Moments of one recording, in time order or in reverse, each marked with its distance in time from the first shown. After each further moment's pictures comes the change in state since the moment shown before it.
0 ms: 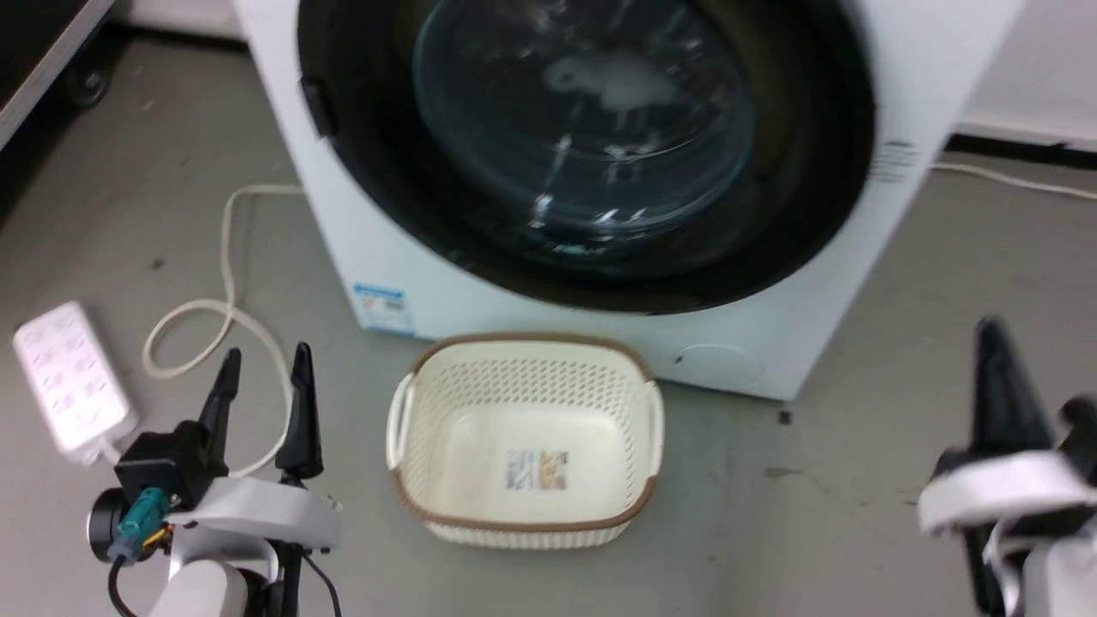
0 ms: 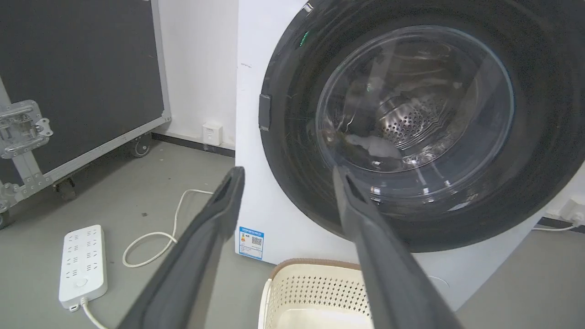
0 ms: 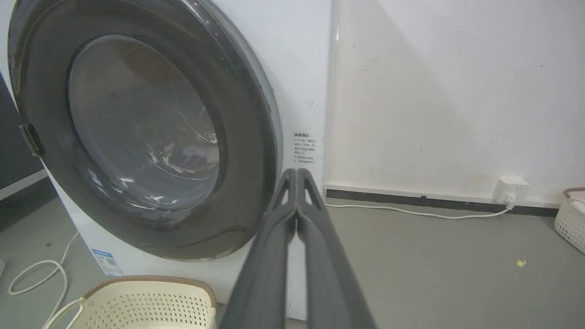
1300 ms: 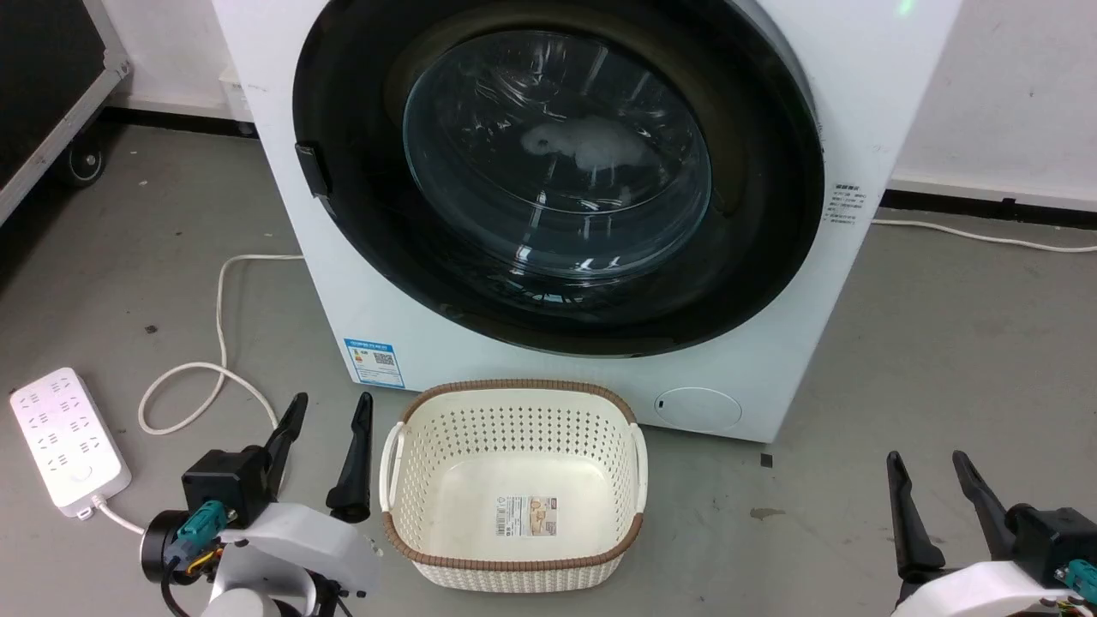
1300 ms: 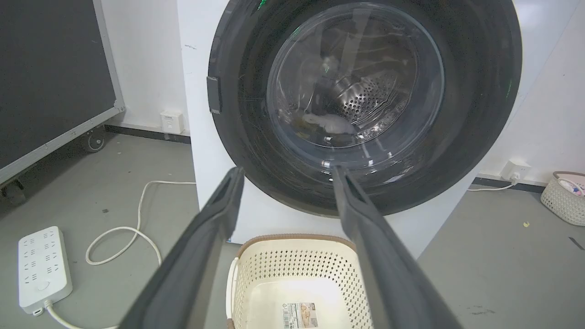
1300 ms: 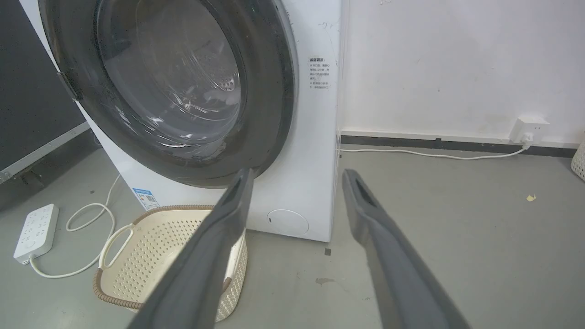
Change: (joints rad) left arm 0.043 0.007 -0.094 0.009 -0.014 -0.028 0.085; right arm 0.264 0.000 0.096 -0.086 0.085 0.000 0.123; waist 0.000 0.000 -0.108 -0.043
